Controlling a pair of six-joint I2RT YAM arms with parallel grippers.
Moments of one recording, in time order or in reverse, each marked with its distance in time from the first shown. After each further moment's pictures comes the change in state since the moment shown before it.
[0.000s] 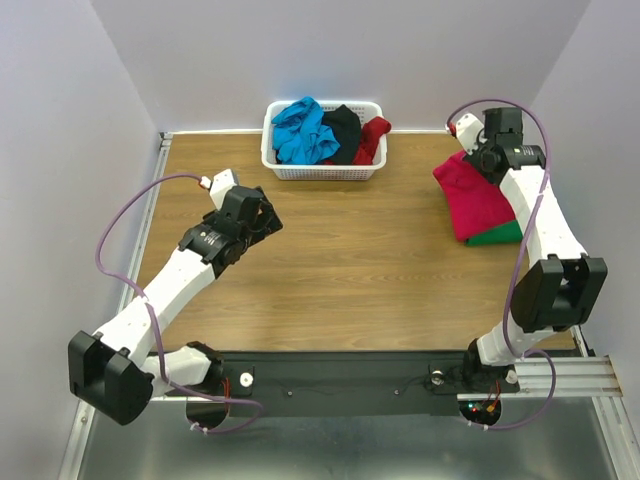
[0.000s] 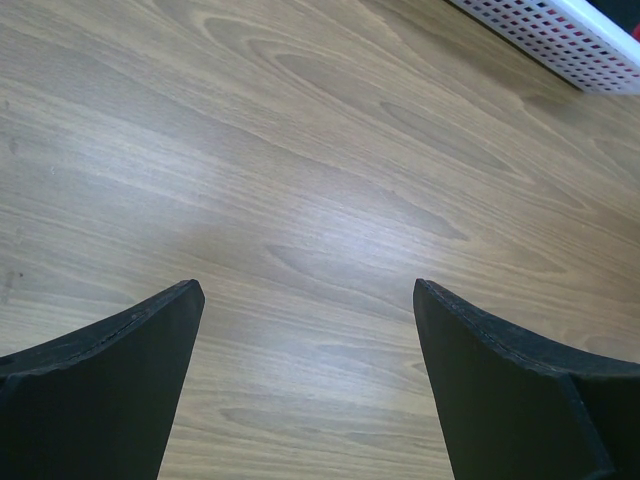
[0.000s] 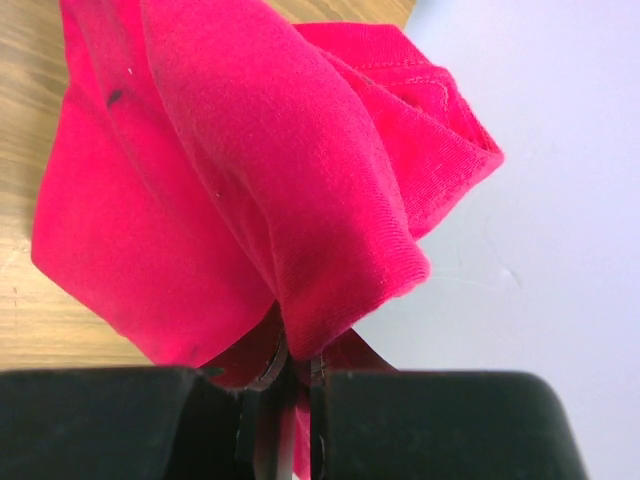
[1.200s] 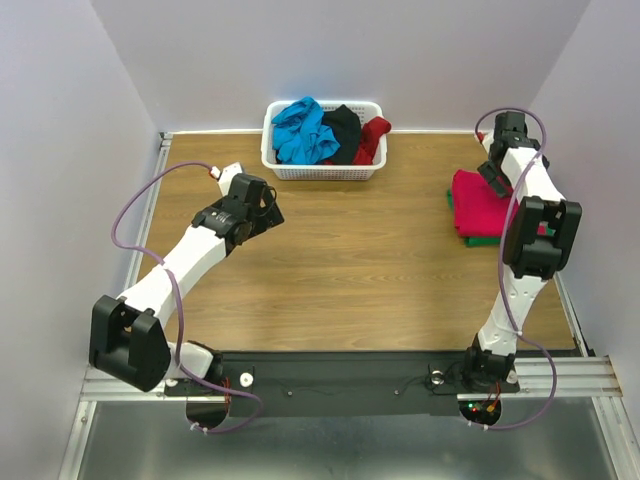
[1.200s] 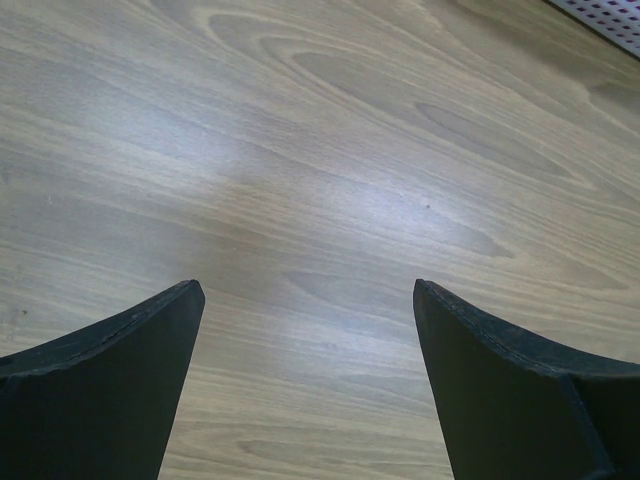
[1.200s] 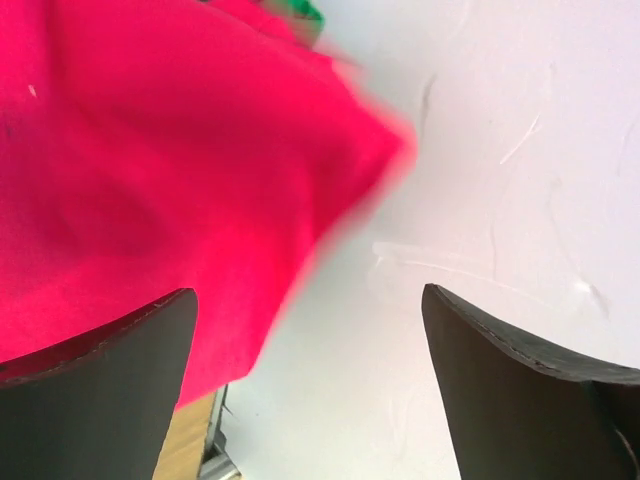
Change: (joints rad) left arm 0.080 0.187 0.051 0.044 0.075 0.086; right arm -0.181 0.450 0.214 0.024 0.254 0.041
